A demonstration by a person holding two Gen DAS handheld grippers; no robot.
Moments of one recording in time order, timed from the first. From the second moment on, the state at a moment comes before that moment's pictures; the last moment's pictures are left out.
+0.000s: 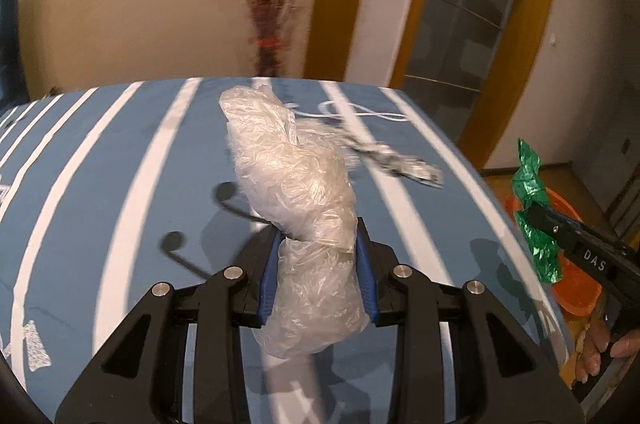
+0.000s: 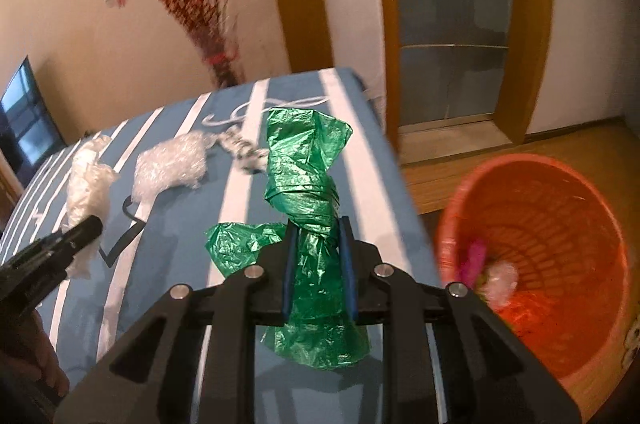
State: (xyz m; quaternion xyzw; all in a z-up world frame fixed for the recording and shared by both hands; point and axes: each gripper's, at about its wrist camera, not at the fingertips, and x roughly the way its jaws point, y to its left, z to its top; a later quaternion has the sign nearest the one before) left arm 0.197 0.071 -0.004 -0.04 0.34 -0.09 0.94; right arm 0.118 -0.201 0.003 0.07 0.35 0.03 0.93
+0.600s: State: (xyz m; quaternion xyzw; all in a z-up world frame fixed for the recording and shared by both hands) left arm 0.173 -0.064 0.014 -0.01 0.31 -0.23 0.92; right arm 0.029 -0.300 0.030 0.08 0.25 -0.12 0.96
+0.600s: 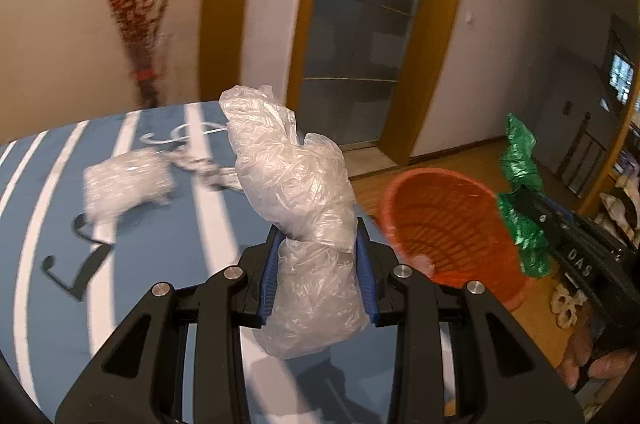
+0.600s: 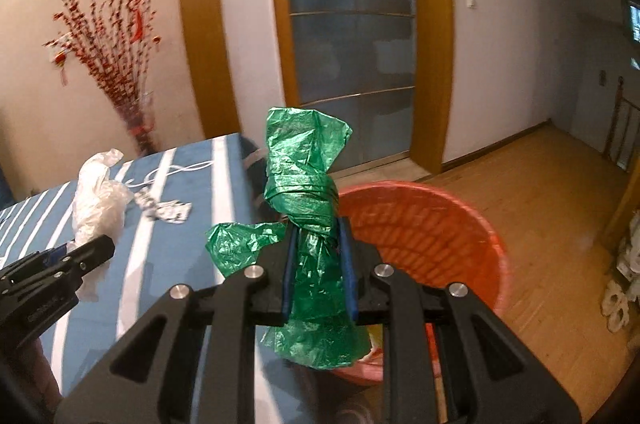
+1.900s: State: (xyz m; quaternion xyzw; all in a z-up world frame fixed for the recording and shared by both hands) left arm 0.184 -0.215 -0.010 0.01 0.31 -0.36 0.88; right arm 0.021 -0.428 0.013 0.14 0.22 -0.18 0.95
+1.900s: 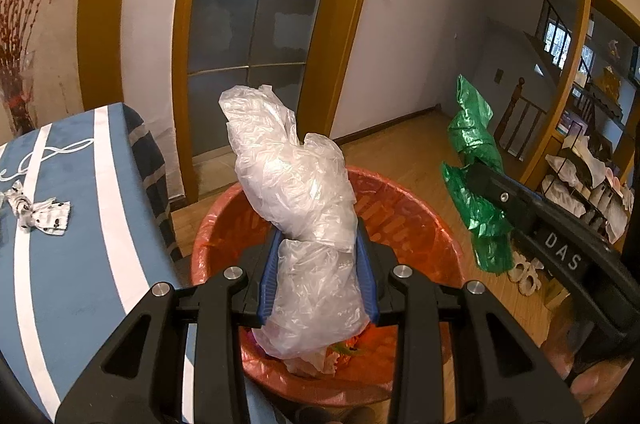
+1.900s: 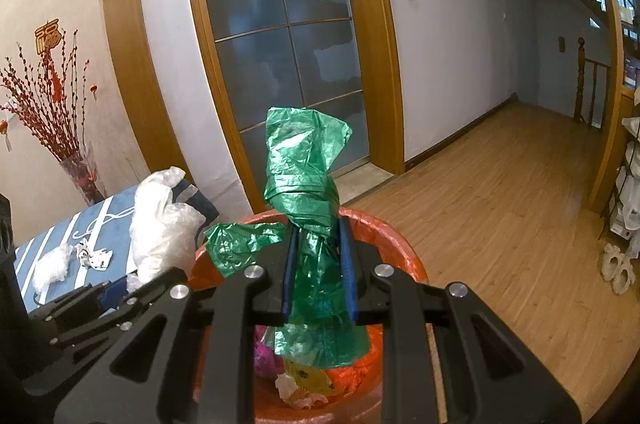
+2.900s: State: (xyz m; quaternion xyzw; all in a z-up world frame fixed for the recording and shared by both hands) left arm 0.219 -0.115 -0.012 0.00 0.33 -0.23 0.92; right arm 0.030 -0.399 0.019 0.12 0.22 -0.17 0.95
